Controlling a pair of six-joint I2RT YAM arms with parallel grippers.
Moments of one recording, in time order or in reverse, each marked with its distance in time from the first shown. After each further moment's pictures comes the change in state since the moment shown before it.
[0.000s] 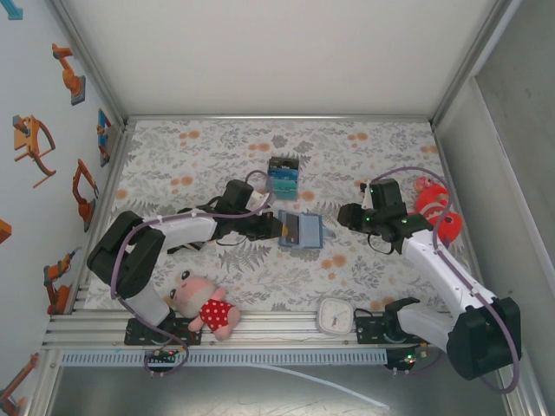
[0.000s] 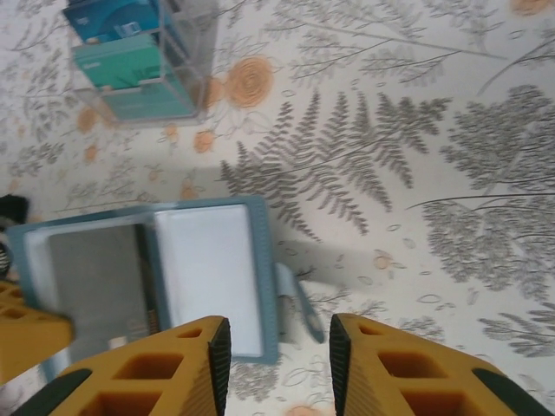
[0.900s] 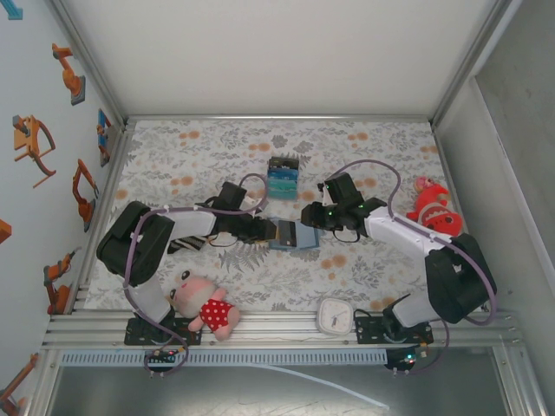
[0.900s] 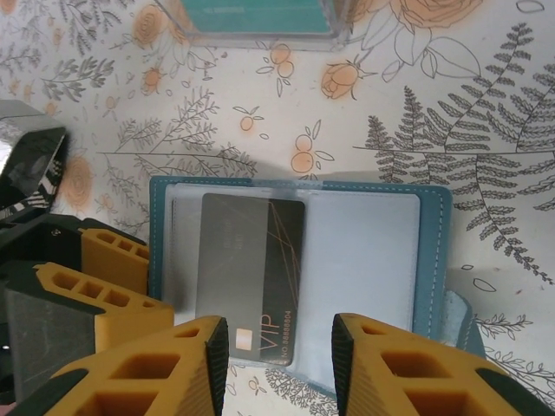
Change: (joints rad) left arm 0.086 0.089 0.000 -0.105 0.008 0.123; right arm 0.216 0.362 0.114 0.173 -0.051 0.102
